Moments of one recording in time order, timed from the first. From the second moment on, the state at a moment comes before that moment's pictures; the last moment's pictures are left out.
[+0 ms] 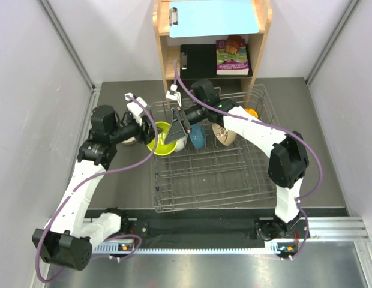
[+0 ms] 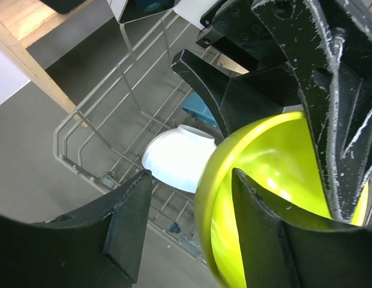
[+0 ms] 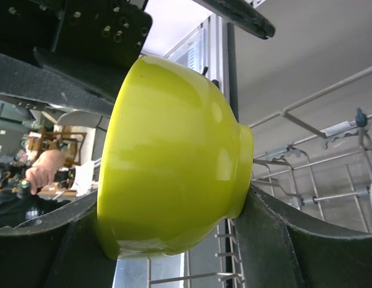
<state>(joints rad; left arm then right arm) -0.19 1.01 1.02 -0.33 0.65 0.25 0.71 1.92 1.72 -0.36 -1.15 0.38</state>
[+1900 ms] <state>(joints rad) 0.32 1.14 0.80 -0.18 0.44 0.22 0.63 1.18 1.13 -0.57 0.41 -0.31</state>
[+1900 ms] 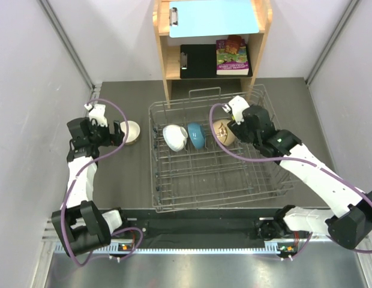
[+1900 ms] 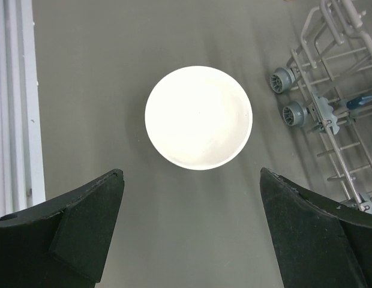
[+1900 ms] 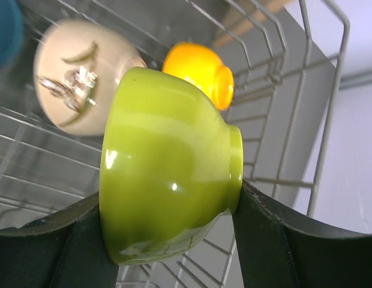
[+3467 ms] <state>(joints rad) 0.33 1.14 0.74 -0.13 0.48 0.22 0.51 1.43 0.93 -0.45 0.59 -0.37</state>
